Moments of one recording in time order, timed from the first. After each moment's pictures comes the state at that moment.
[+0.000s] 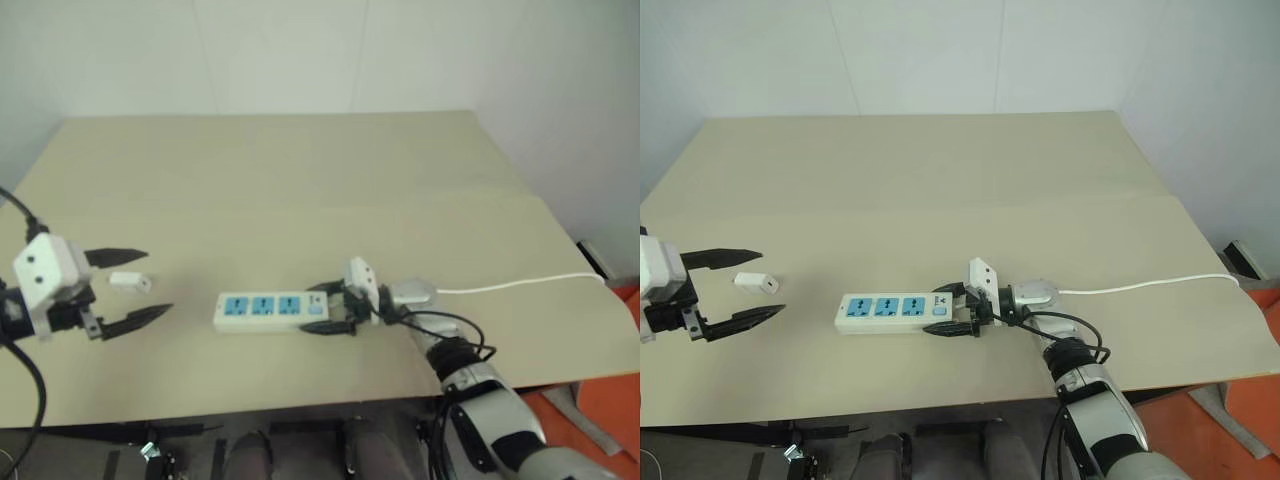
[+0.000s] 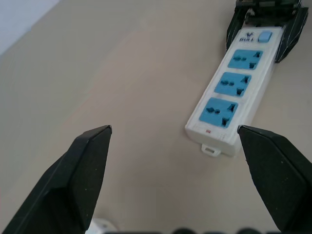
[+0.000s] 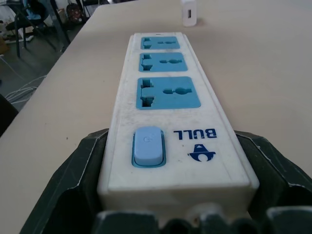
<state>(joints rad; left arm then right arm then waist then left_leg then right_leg) 0.09 1.13 0.56 -0.23 -0.48 0.28 -1.17 -0.71 -0.20 0.23 0.74 0.18 -0.21 1.34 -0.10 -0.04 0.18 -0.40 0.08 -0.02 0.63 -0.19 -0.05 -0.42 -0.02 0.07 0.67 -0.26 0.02</state>
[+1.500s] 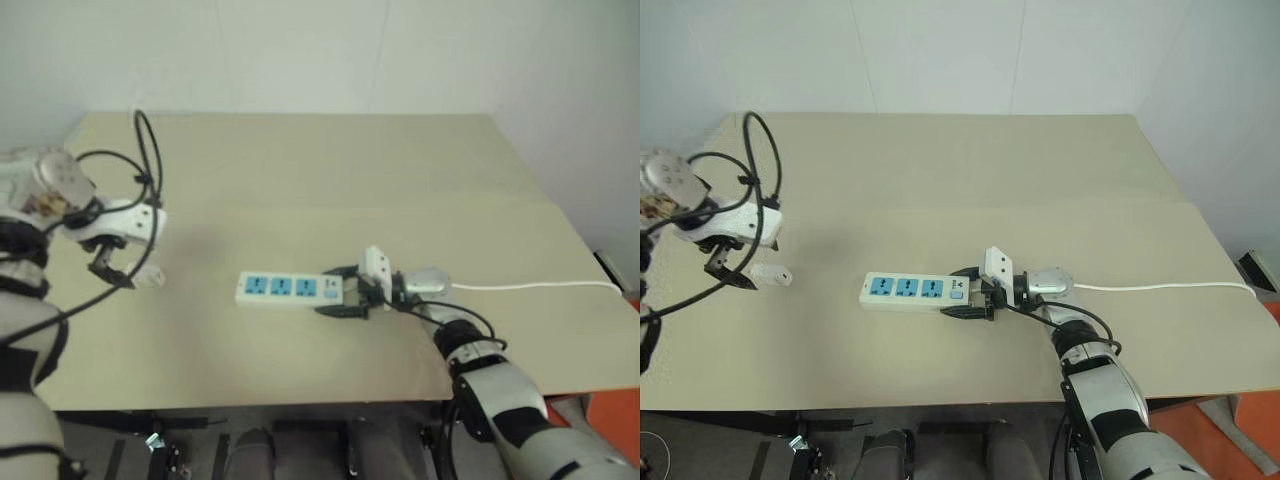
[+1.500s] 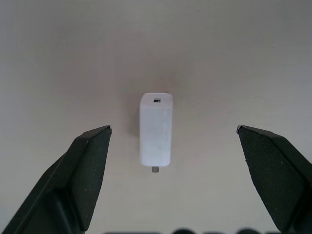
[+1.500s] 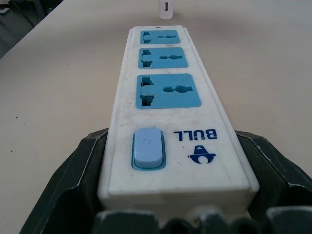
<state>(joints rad) -1.26 0.98 -0.61 1.09 0.37 -0.41 -1.59 -0.82 -0.23 0.14 1.00 0.13 -0.42 1.33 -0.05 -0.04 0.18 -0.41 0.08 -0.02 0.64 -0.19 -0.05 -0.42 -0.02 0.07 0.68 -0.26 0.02</state>
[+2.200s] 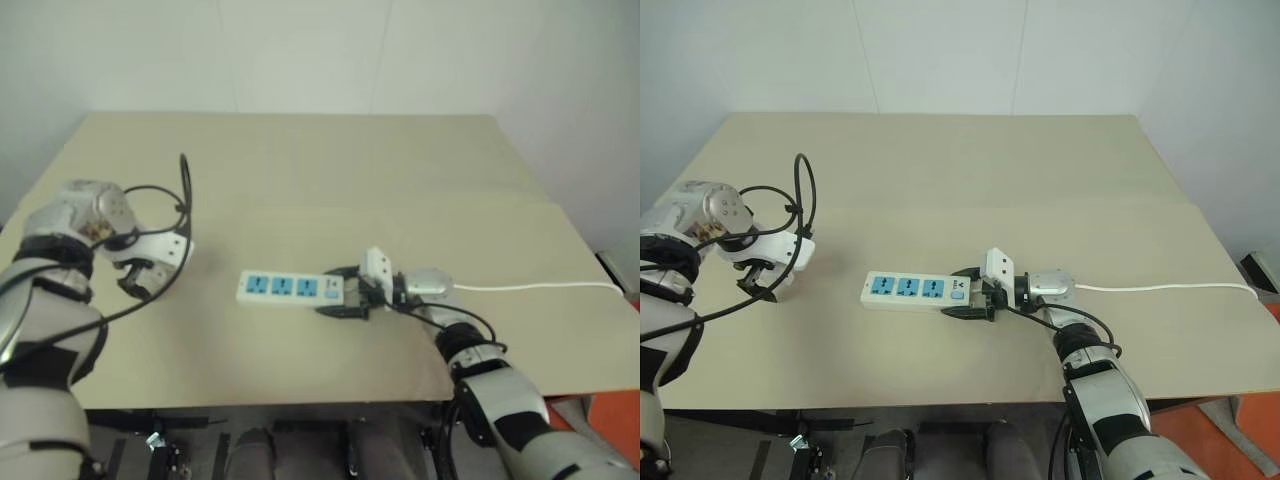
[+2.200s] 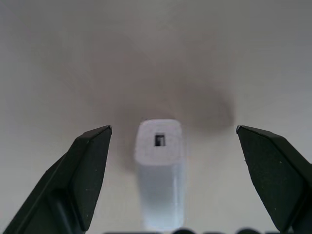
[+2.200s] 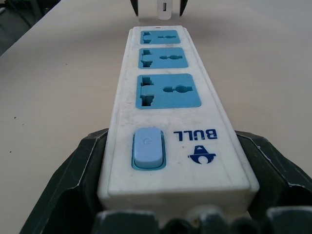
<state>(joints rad) -1.20 0.86 -0.61 1.18 0.56 -0.44 -1.42 -0.78 -0.24 0.14 0.94 0.13 -0.40 1.32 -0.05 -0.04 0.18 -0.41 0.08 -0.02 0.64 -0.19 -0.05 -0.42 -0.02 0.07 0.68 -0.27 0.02</state>
